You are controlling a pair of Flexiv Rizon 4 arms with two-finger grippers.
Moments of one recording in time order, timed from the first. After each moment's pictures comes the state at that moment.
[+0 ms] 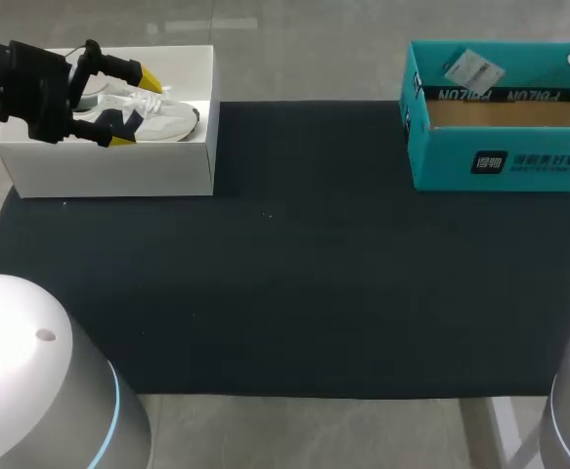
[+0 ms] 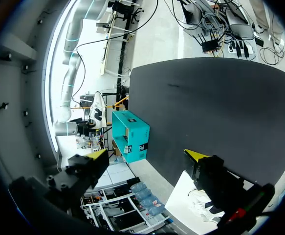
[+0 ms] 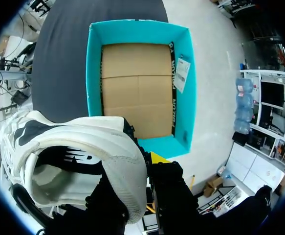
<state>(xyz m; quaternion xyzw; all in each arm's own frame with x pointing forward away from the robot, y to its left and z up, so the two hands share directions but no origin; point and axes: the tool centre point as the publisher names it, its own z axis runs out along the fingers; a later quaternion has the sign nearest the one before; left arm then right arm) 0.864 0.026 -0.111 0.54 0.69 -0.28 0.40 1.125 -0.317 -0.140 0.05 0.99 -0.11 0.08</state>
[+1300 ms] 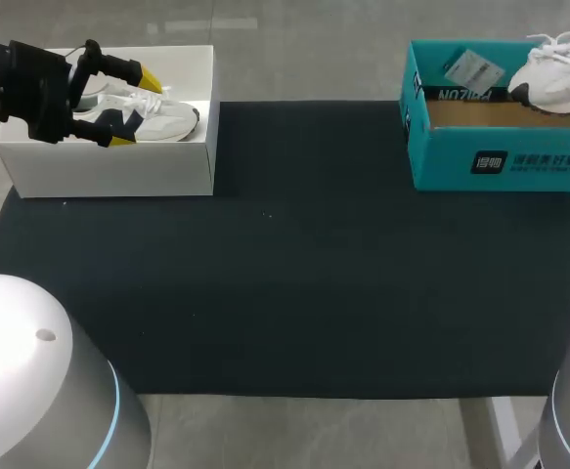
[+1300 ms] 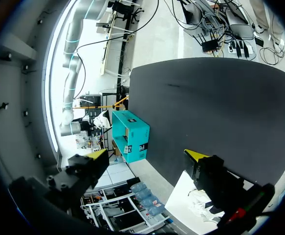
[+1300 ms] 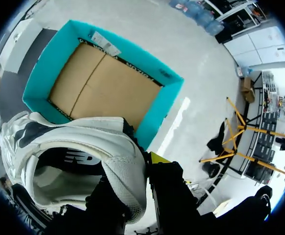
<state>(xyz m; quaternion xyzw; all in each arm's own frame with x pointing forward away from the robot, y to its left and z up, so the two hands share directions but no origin) 0.864 0.026 -0.111 0.54 0.69 -0.28 0.40 1.112 -0.378 -0.164 0.52 0.84 -0.09 0.07</state>
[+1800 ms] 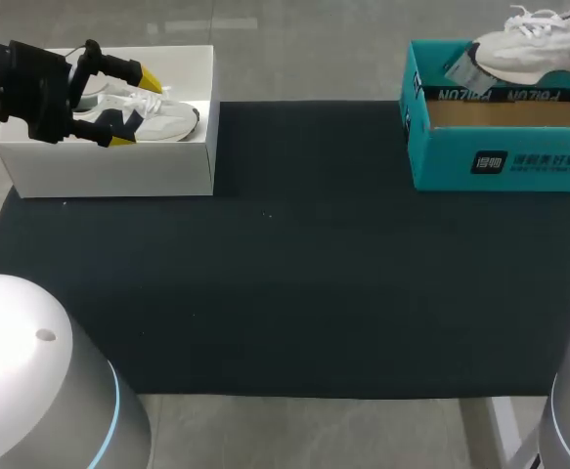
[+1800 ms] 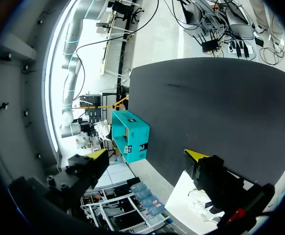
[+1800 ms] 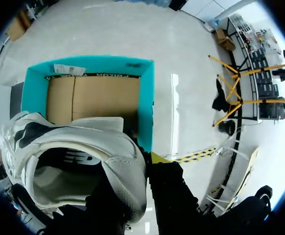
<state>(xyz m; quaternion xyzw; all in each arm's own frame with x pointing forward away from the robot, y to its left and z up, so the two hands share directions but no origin) 0.864 0.026 -0.111 0.54 0.69 -0.28 0.40 1.110 -0.372 -0.165 0.71 0.69 -0.09 0.07</state>
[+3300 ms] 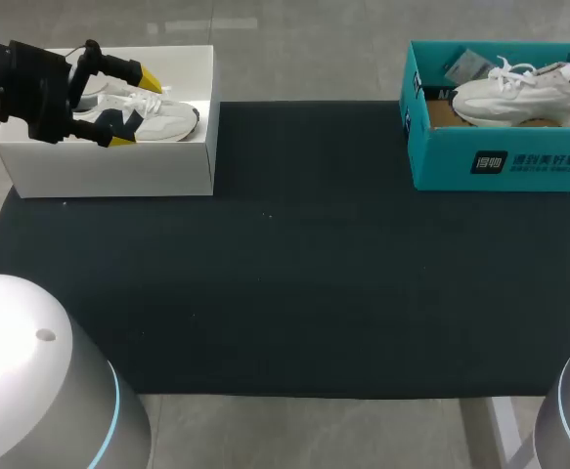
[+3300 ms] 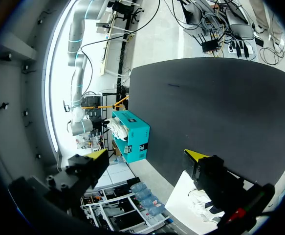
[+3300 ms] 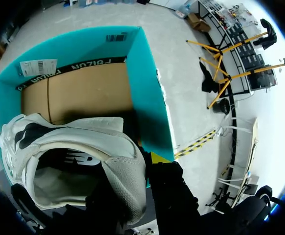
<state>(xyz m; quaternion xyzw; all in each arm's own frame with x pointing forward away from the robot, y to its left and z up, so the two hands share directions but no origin) 0.864 0.026 -0.111 0.54 0.69 -0.28 0.40 1.078 -0.364 -0.262 0.78 0.61 -0.11 0.12</state>
